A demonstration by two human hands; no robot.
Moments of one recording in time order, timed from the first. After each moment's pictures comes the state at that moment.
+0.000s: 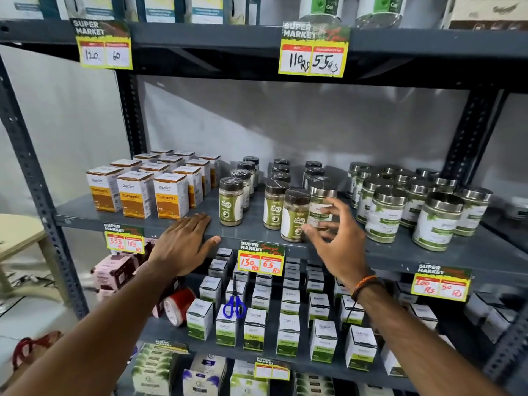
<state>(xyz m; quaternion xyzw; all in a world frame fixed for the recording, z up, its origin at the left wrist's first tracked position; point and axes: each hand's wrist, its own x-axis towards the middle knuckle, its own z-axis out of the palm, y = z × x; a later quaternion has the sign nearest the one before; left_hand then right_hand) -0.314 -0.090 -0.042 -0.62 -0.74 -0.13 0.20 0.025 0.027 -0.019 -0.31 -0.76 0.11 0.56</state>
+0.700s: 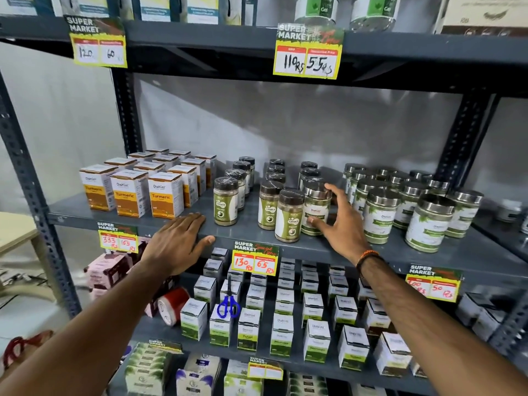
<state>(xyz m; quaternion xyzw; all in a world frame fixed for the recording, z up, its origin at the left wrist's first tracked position) -0.313 -0.093 -0.039 -0.62 -0.75 -0.13 0.18 0.040 0.073 0.006 -0.37 -0.80 0.14 0.46</state>
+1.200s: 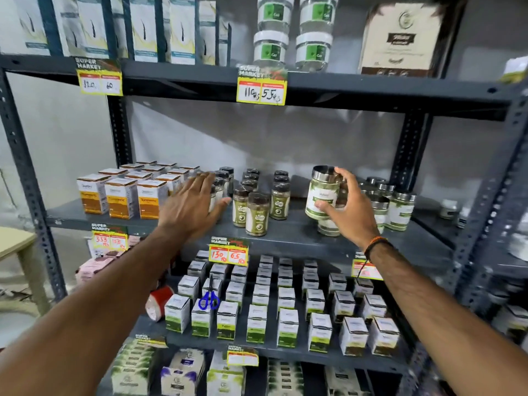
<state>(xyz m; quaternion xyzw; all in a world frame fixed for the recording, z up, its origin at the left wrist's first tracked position) -0.188 -0.125 0.074 -0.61 -0.72 -0.23 0.24 0.145 0.021 0.067 -0.34 -0.77 0.09 0.53</state>
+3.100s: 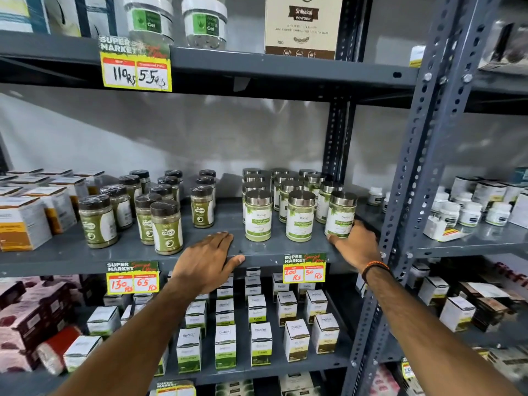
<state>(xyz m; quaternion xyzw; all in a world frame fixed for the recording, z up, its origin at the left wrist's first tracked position) -0.031 0.013 -0.027 -0.73 -0.65 -0.11 0.18 0.323 0.123 -0.012 -0.64 -0.62 0.12 0.43</state>
